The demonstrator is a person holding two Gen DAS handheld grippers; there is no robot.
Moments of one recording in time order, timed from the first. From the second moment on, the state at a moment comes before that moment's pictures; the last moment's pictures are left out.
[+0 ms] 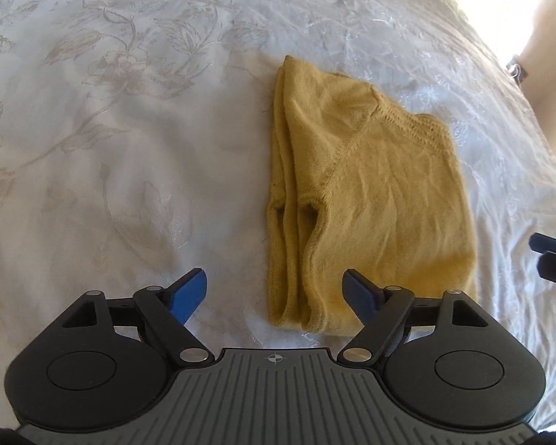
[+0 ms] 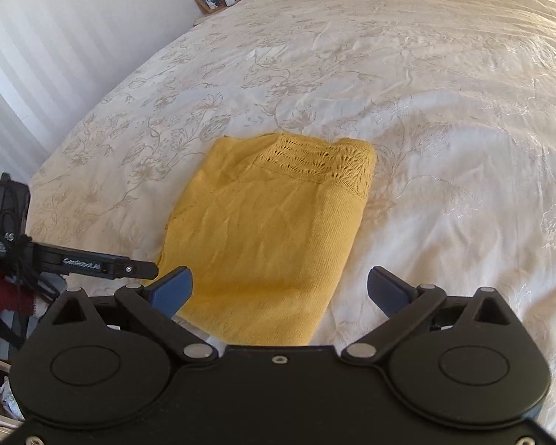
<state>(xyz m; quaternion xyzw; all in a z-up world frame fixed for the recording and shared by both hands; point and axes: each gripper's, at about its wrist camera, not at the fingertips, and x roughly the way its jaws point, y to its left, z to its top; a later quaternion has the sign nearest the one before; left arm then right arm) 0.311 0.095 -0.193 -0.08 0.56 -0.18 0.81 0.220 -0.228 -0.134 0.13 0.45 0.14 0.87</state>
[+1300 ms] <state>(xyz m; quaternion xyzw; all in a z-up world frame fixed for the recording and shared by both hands) 0.355 0.056 -0.233 -0.19 0.58 -0.27 0.75 0.347 -0.259 -0.232 0.30 0.51 0.20 0.78</state>
